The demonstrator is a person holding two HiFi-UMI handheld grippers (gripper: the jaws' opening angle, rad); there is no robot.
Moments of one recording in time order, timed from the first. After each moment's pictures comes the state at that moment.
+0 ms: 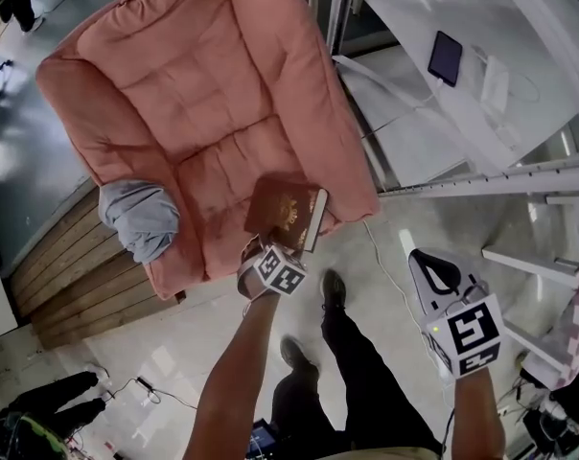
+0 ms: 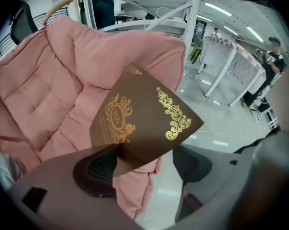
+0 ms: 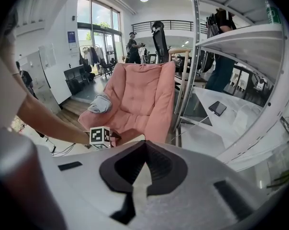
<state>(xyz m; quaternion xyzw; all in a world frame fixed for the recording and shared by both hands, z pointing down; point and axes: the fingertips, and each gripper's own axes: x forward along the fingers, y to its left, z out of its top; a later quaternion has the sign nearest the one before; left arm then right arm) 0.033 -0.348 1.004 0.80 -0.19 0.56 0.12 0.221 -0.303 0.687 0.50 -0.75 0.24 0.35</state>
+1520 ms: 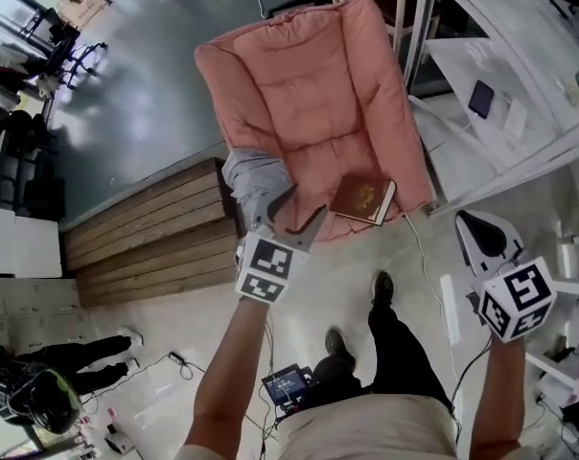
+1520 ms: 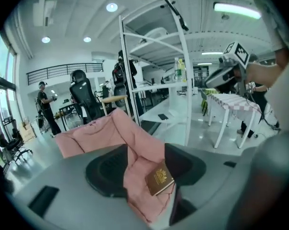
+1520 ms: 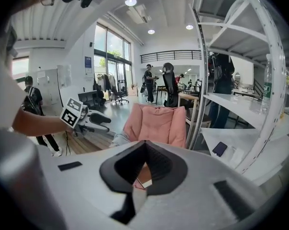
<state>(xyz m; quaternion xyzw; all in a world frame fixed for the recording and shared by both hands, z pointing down) -0.095 -0.346 0.518 0.90 -0.34 0.28 0.01 0.123 -0.261 0.435 0.51 -0.82 0.15 0.22</state>
